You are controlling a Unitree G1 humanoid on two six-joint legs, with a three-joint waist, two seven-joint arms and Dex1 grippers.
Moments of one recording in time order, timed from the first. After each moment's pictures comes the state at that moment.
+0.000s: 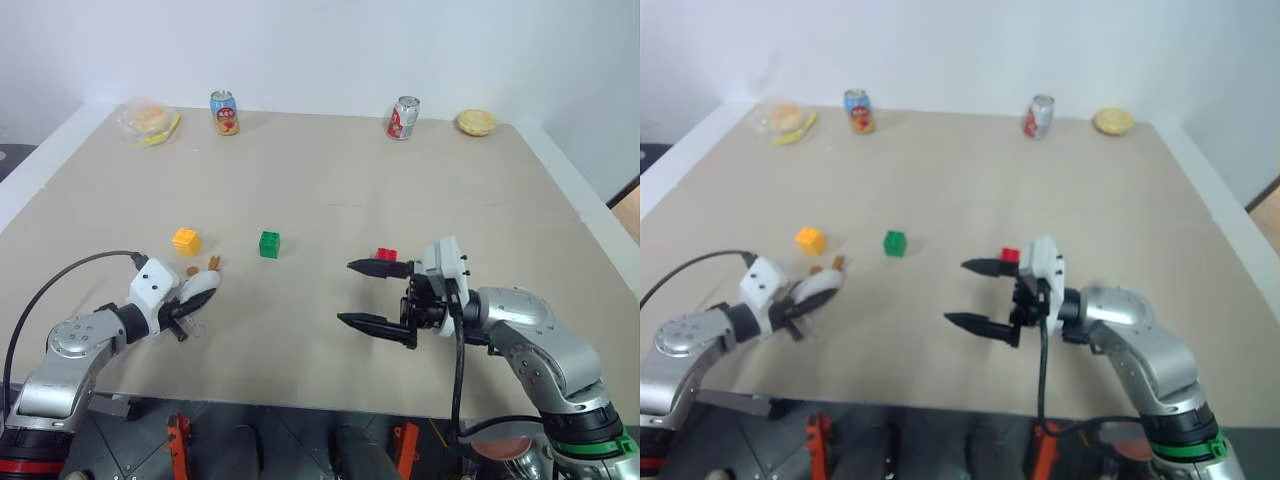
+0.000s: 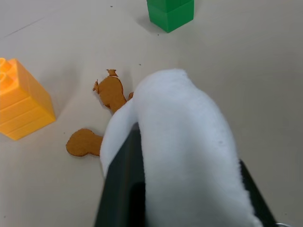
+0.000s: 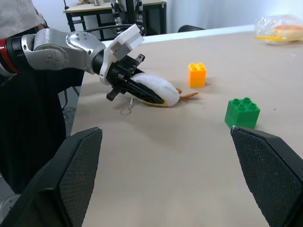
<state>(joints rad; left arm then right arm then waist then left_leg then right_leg) -0.07 0.69 0.10 -0.12 -0.31 0.25 -0.75 -0.26 -0.64 0.03 -0.41 0.65 0.45 0.98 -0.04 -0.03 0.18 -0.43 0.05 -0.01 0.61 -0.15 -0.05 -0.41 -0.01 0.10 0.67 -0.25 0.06</state>
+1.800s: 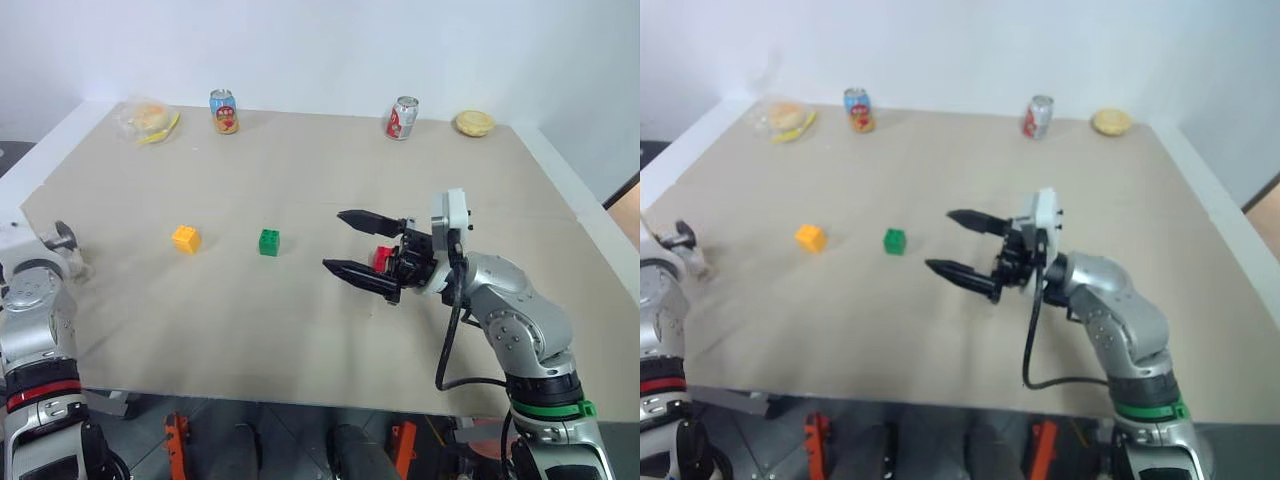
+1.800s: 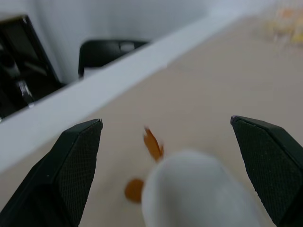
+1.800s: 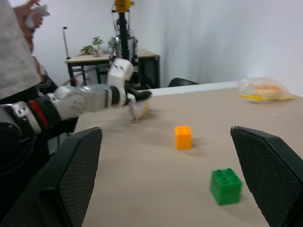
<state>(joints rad) -0.45 0.54 0.51 0.28 -0.23 0.26 0.17 -0.45 -0.51 -0.01 -0.28 0.70 0.46 0.94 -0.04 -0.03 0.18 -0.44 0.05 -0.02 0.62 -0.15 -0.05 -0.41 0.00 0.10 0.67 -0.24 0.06</state>
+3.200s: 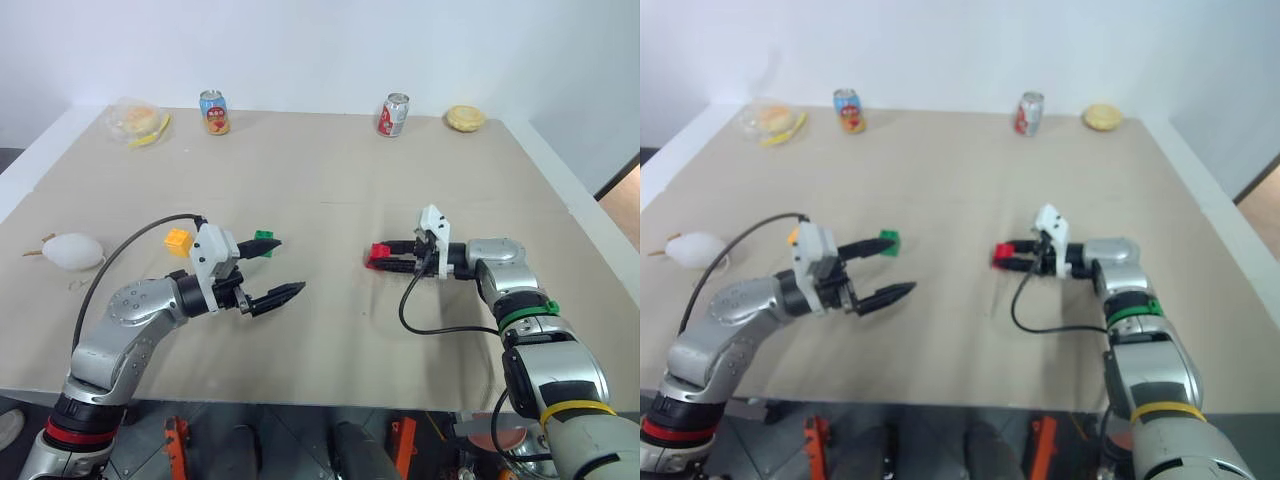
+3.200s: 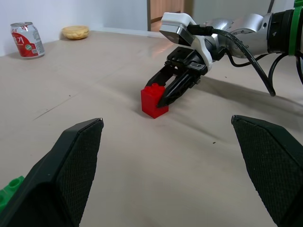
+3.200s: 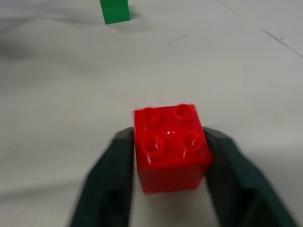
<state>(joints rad) -0.27 0.55 -0.03 -0.34 -0.55 0.38 -0.84 -0.91 -0.52 0.07 1.06 0.14 -0.15 1.32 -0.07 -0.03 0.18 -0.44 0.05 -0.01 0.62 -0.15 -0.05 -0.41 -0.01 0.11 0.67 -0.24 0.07</state>
